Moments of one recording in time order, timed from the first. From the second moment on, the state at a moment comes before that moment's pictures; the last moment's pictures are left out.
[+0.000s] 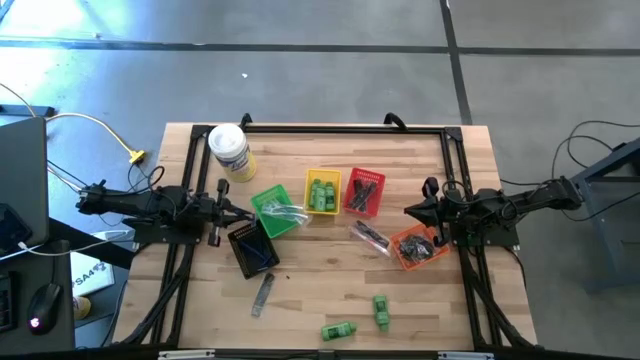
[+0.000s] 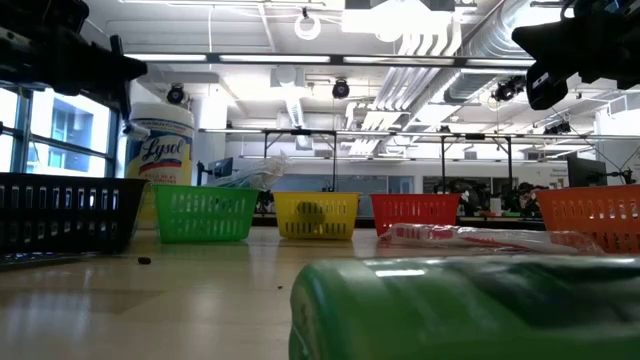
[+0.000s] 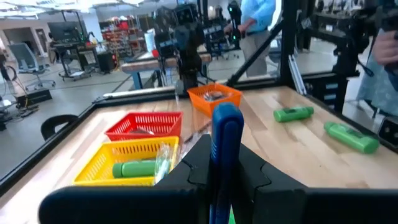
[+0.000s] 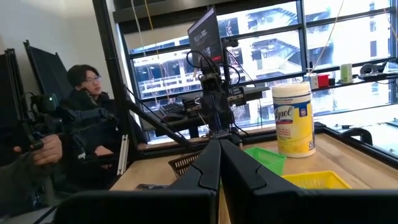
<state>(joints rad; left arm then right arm) -0.16 0.01 0.09 -0.05 -0.11 0.10 0.22 0.18 0.01 0.38 0.19 0.14</state>
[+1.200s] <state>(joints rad) -0.16 0.04 0.14 -0.04 -0.08 0.10 0.22 0.18 0.01 0.35 0.18 0.16</state>
